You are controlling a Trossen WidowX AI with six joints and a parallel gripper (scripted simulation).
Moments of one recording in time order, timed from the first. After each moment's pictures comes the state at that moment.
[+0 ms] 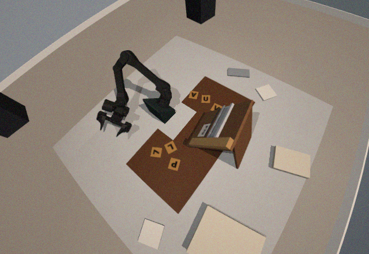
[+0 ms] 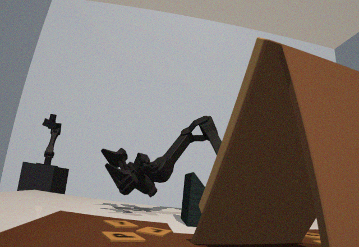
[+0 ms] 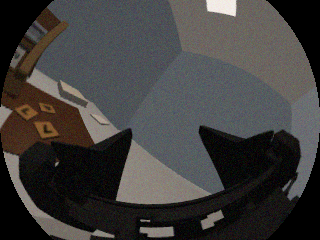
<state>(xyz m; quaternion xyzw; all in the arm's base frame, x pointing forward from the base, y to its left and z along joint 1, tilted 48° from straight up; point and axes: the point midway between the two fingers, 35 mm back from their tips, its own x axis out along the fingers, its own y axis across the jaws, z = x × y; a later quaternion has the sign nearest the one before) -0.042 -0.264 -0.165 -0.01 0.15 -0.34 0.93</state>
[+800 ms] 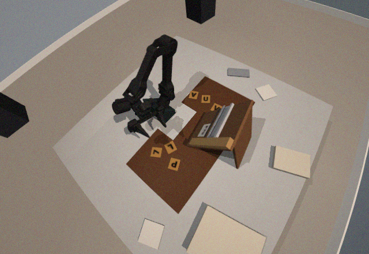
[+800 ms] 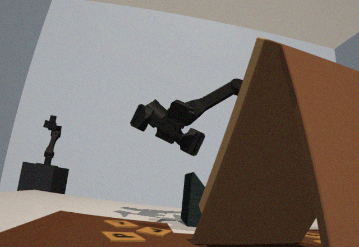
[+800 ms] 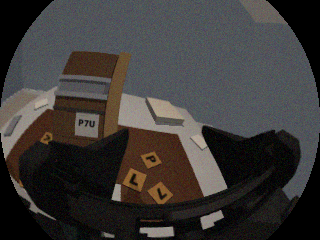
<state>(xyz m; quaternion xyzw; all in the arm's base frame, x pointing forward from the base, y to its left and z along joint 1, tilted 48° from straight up) 0.173 -0.192 -0.005 0.22 0.14 0.06 0.96</state>
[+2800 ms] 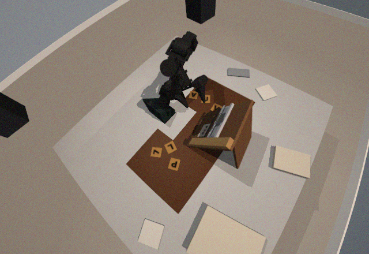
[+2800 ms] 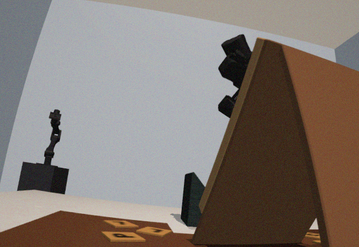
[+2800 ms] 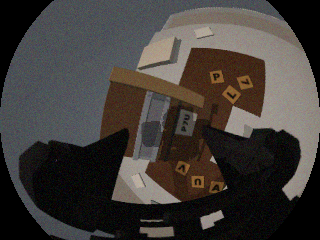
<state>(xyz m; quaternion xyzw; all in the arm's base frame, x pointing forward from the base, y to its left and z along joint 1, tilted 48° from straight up) 0.244 -0.117 0.184 0.72 0.42 -0.09 0.54</state>
